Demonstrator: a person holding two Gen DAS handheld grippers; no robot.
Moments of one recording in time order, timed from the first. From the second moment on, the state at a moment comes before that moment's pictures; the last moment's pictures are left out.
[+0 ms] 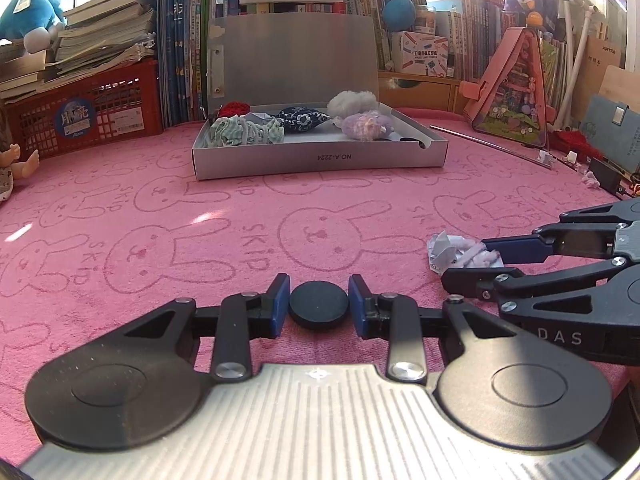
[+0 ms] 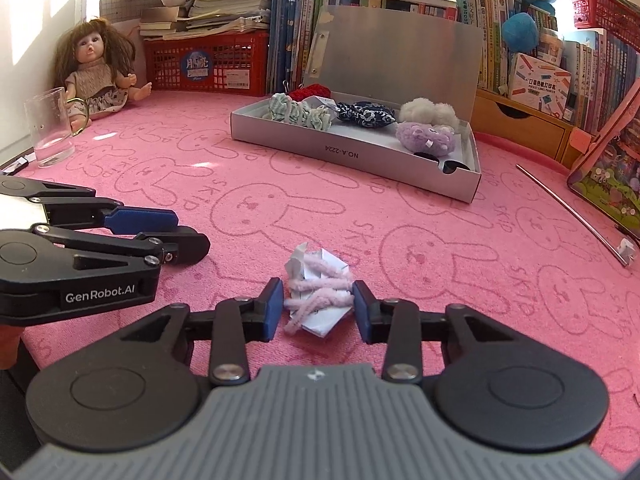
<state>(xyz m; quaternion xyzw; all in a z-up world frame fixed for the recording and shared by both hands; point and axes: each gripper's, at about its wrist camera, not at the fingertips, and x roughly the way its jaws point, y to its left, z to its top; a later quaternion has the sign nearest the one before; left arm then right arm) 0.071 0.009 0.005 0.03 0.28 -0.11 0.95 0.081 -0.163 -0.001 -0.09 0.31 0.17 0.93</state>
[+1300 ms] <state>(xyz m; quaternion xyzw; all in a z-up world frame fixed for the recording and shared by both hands) 0.072 0.003 0.003 0.02 0.28 -0.11 0.95 0.087 -0.159 -0.006 -0.05 0.31 0.12 0.94</state>
